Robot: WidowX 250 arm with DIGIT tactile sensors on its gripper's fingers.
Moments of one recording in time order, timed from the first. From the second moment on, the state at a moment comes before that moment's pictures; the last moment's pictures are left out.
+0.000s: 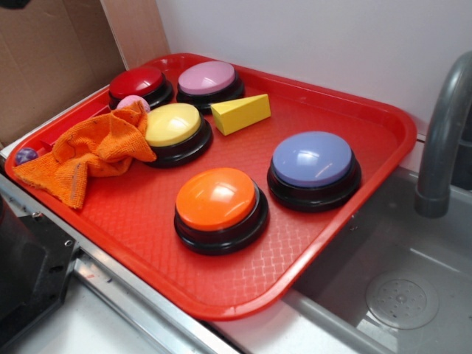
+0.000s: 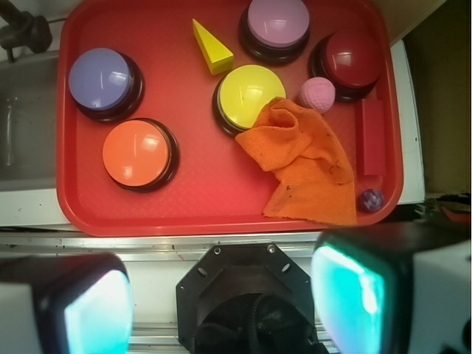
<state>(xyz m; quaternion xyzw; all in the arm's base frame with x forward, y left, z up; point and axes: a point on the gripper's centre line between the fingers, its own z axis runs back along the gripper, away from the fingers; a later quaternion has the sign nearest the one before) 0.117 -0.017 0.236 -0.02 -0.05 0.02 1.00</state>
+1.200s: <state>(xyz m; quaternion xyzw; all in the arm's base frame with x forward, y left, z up) 0.159 0.009 0.103 0.04 -0.04 0.01 1.00</state>
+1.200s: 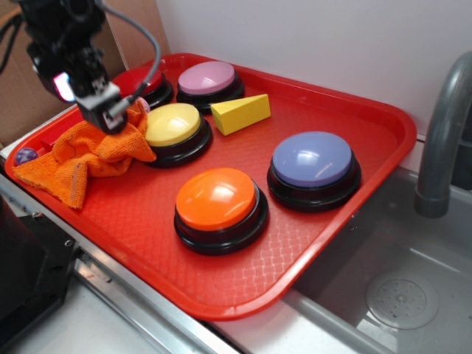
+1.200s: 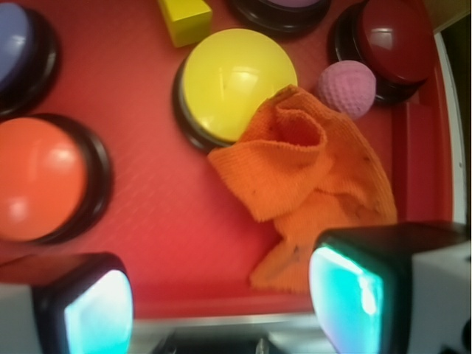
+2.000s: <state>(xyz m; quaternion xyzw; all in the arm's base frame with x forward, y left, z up) 0.168 0.051 0.030 0.06 -0.05 0.03 1.00</state>
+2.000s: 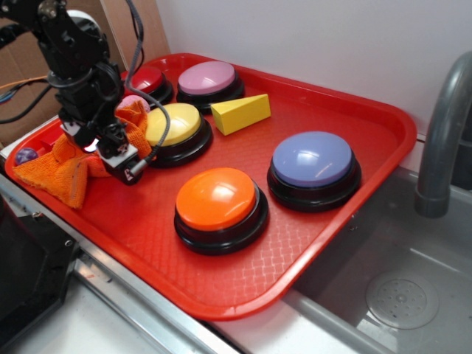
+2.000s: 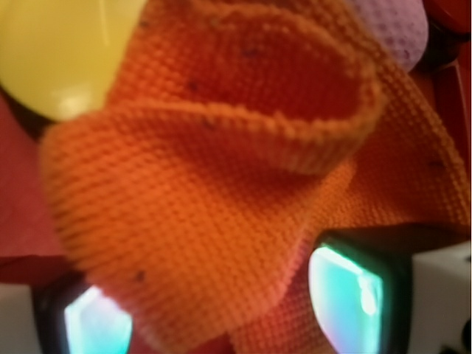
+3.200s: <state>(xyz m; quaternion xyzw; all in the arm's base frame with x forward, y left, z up) 0.163 0.068 0.019 0.03 -0.05 0.09 0.99</state>
